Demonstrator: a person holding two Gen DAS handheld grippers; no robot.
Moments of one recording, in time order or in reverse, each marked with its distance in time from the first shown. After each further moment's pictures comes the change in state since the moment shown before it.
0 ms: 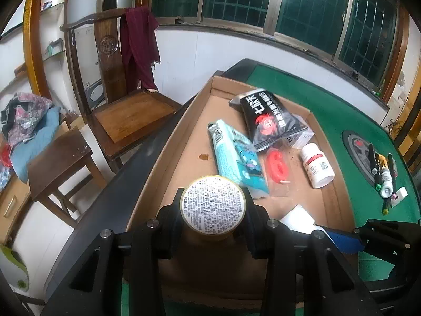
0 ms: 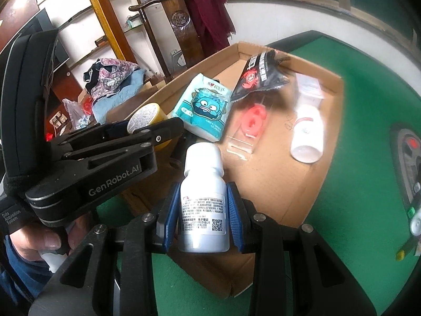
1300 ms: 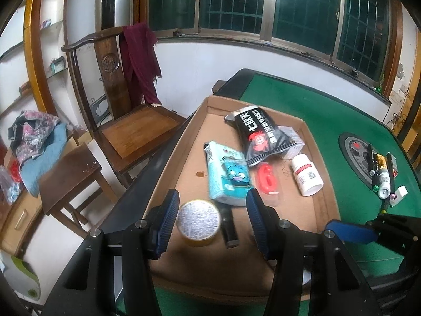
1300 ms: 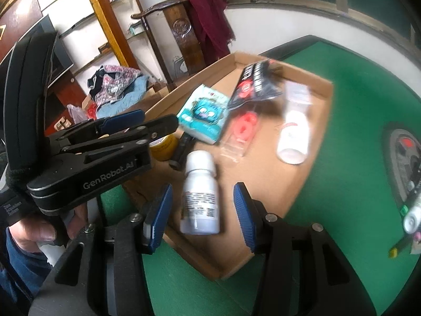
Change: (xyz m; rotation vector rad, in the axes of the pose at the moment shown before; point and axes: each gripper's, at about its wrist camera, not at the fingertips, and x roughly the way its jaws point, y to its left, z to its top) left arm -0.028 -0.018 0.014 0.057 -0.054 0.044; right arm -0.024 -0.014 -0.001 0.008 -0.042 0.022
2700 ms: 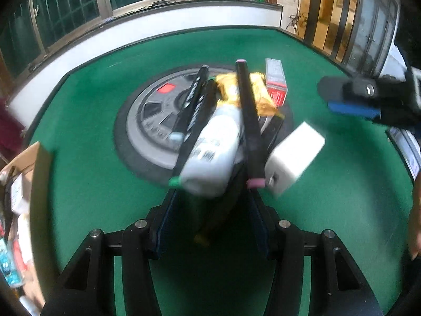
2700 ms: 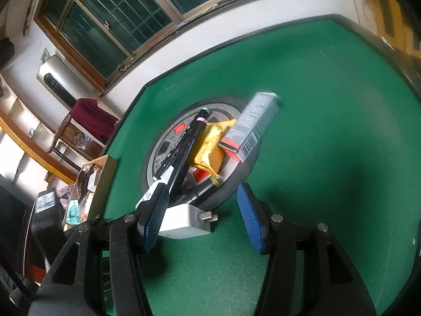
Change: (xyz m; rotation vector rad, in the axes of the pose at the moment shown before) left arm 0.058 -0.348 -0.016 0.549 0.218 -0.369; right arm -0.186 -0.310 -0.098 0.646 -0.274 -0.172
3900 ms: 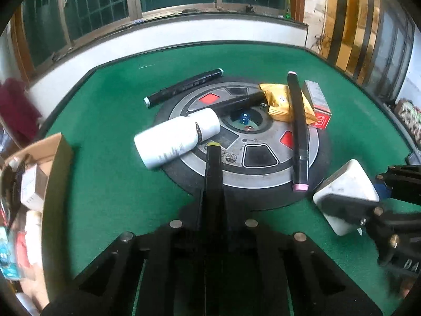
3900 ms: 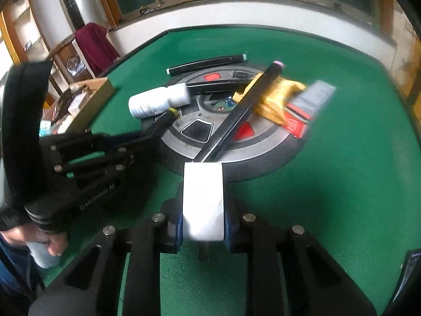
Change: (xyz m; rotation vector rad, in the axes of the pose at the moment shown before) left arm -0.018 0.055 -0.029 -0.127 -0.083 0.076; right arm 0.050 0.059 -0.042 -0.367 0.156 -0.139
